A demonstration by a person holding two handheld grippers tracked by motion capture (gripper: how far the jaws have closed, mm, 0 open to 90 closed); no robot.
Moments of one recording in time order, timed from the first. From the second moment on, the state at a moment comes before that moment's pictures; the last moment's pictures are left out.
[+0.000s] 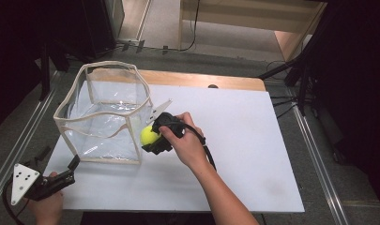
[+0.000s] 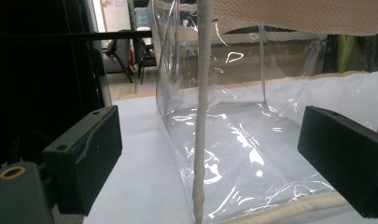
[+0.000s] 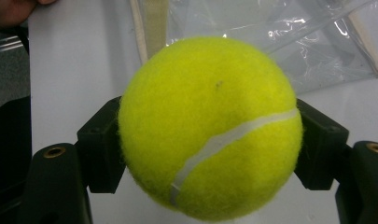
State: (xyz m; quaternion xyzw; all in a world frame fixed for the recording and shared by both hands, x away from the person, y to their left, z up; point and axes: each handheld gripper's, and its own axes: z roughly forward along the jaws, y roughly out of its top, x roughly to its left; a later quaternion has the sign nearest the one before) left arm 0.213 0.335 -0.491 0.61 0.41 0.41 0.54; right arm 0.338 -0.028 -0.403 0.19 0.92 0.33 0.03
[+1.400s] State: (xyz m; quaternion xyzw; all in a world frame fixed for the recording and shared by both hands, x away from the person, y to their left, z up) left arm 0.213 0.335 -0.491 0.61 0.41 0.41 0.54; right arm 0.346 -0.031 -0.355 0.18 0.92 0.34 0.03
